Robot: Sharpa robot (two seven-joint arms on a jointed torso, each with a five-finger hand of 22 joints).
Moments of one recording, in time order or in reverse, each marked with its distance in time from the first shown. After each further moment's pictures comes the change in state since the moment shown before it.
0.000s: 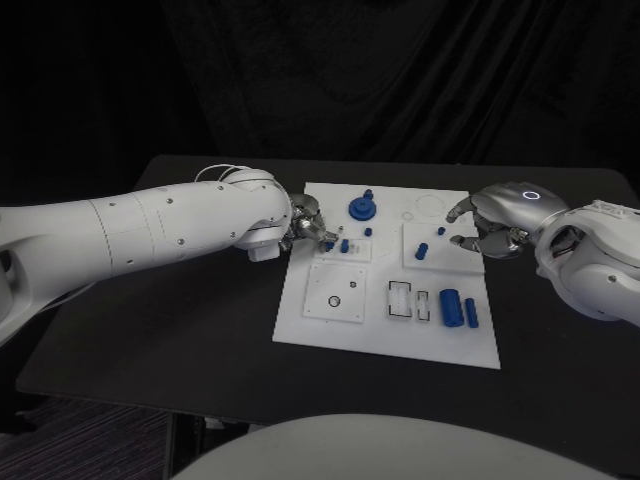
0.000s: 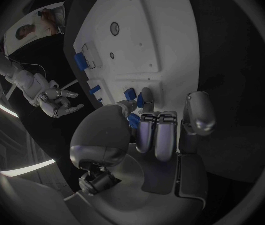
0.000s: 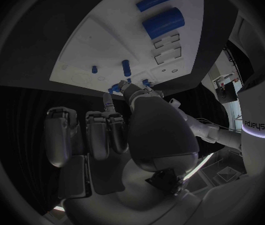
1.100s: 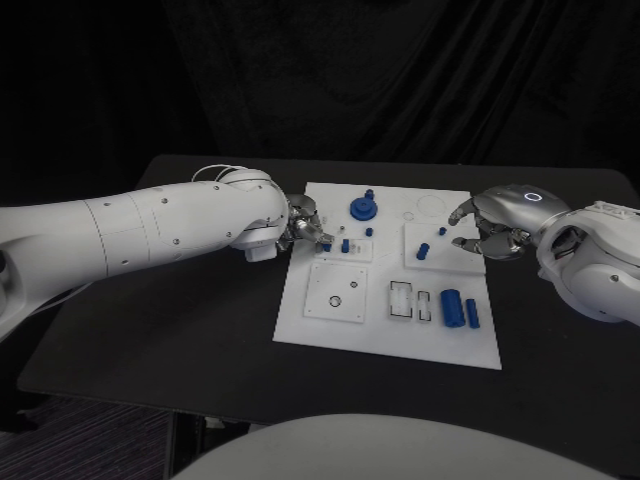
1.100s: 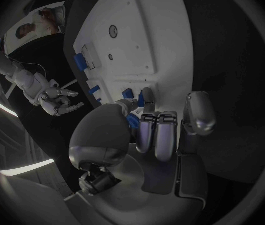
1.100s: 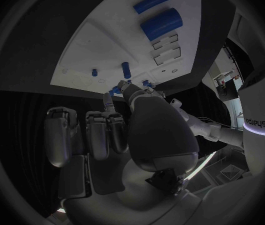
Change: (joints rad) left arm 0.000 -0.019 0.001 0.014 0.002 0.004 -0.006; left_hand 0.064 -0.017 0.041 -0.033 0.079 -0.006 -0.001 0.015 0.014 0.000 0.000 0.000 0.001 0.000 0.000 0.000 0.001 0.000 0.000 0.000 -0.004 0.000; right arm 0.000 -0.001 0.000 0.000 0.026 0.015 -0.007; right_hand 0.005 0.005 0.005 -0.005 0.000 0.000 0.000 0.000 -0.001 0.000 0.000 0.000 0.000 0.000 0.000 0.000 0.000 0.000 0.000 0.000 0.000 0.000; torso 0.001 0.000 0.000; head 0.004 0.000
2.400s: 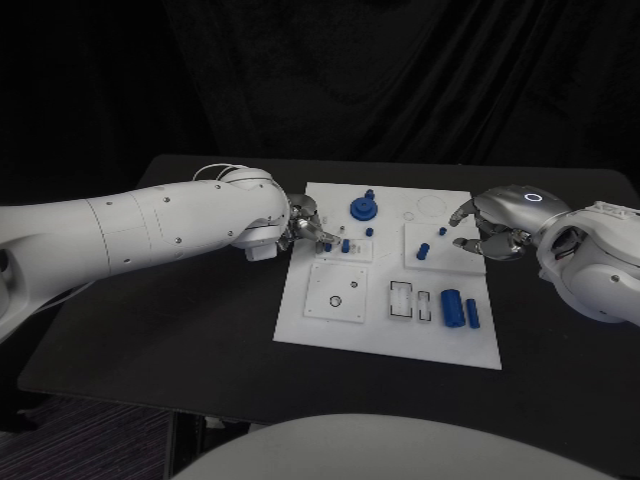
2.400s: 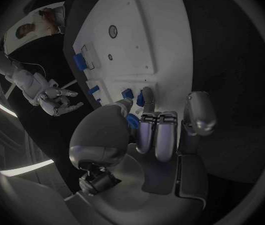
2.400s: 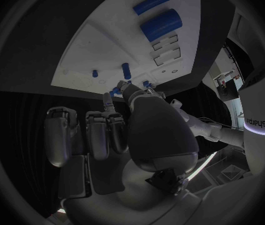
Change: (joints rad) left arm 0.000 0.006 0.001 -0.009 0.001 0.009 -0.005; left_hand -0.084 -0.005 -0.092 0.042 -0.399 0.001 0.002 0.001 -0.047 0.003 0.003 0.000 0.000 0.000 0.000 0.000 0.000 0.000 0.004 0.004 -0.004 0.001; right arm 0.000 0.000 0.000 0.000 0.002 0.007 -0.006; right_hand 0.004 0.004 0.004 -0.004 0.000 0.003 0.004 0.000 -0.002 0.000 0.000 0.000 0.000 0.000 0.000 0.000 0.000 0.000 0.000 0.000 -0.004 0.000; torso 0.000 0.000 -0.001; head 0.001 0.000
